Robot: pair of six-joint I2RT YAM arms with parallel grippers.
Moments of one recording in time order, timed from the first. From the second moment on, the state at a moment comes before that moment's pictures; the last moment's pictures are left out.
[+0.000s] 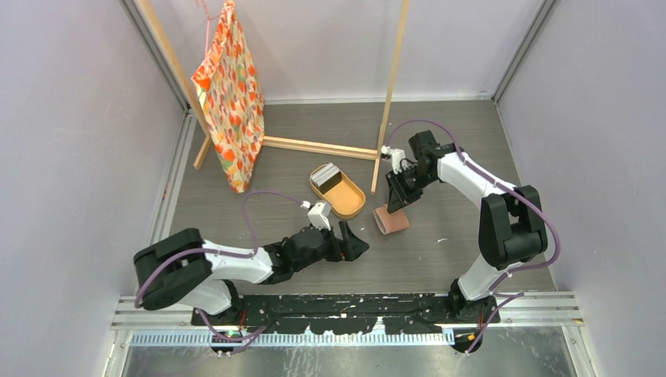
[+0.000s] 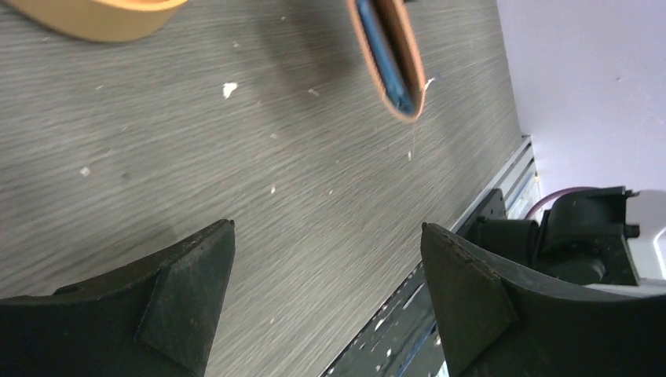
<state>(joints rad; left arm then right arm) -1.12 1.35 0.37 0.60 -0.19 -0.96 0.26 1.65 1.15 -0.81 -0.55 -0.26</state>
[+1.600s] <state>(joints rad) -1.12 1.43 0.42 0.57 -0.28 -1.16 0.60 1.77 1.15 -0.76 -0.17 -0.31</state>
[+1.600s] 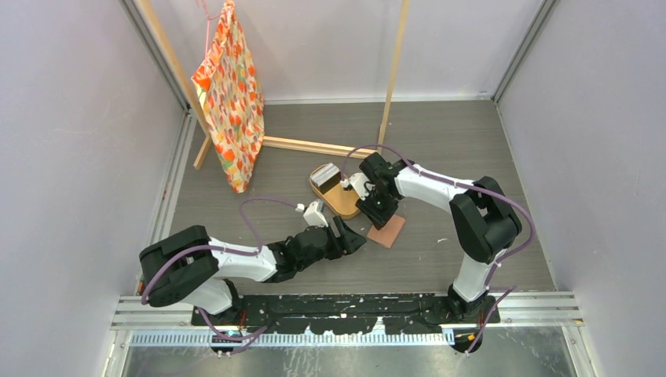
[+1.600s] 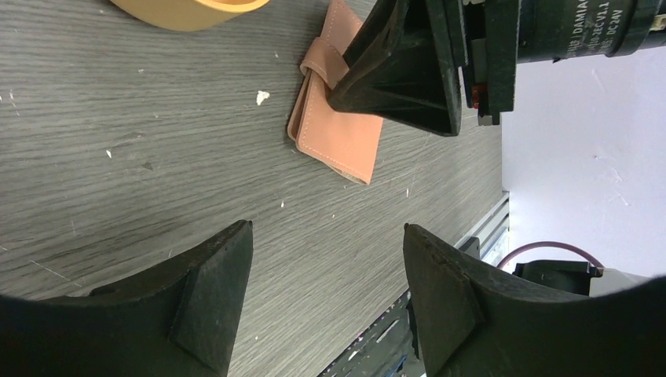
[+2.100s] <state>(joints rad) -1.12 1.58 0.42 0.69 -0.23 -1.24 0.58 1.78 1.17 -0.77 -0.18 -0.30</state>
